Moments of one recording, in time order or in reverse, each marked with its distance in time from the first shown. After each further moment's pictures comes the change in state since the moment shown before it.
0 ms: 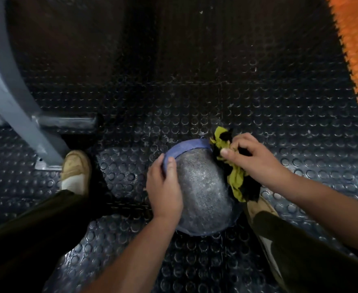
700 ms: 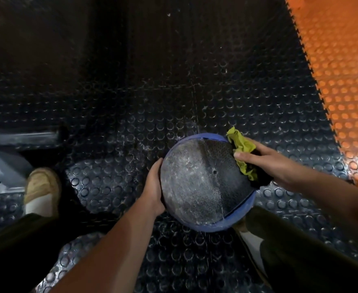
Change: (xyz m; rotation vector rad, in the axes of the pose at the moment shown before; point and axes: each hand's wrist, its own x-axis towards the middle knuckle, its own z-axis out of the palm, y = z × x) left_hand 0.041 0.002 0.039 -0.349 -0.523 -0.658; right_hand -0.009 0.031 -0.068 0.141 -0.033 0.489
